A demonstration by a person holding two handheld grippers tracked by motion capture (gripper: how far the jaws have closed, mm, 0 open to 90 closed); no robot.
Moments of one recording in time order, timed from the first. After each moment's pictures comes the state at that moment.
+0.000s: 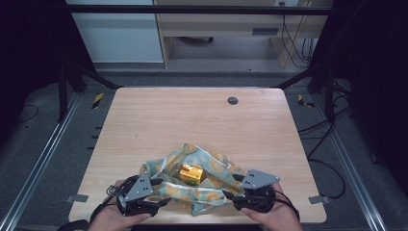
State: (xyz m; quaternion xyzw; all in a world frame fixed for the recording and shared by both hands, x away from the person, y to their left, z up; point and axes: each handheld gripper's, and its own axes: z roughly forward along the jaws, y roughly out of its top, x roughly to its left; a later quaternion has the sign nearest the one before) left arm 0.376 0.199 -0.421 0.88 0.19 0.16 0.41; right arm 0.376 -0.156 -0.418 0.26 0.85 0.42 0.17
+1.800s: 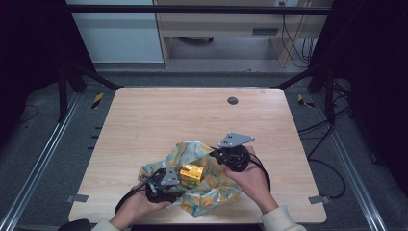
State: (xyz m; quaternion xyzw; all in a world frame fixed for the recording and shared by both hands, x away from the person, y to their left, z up) left arm 0.428 0.153 -0.485 0.93 0.20 0.11 0.30; right arm 0.470 -0.107 -0.405 0.29 0.82 0.46 0.17
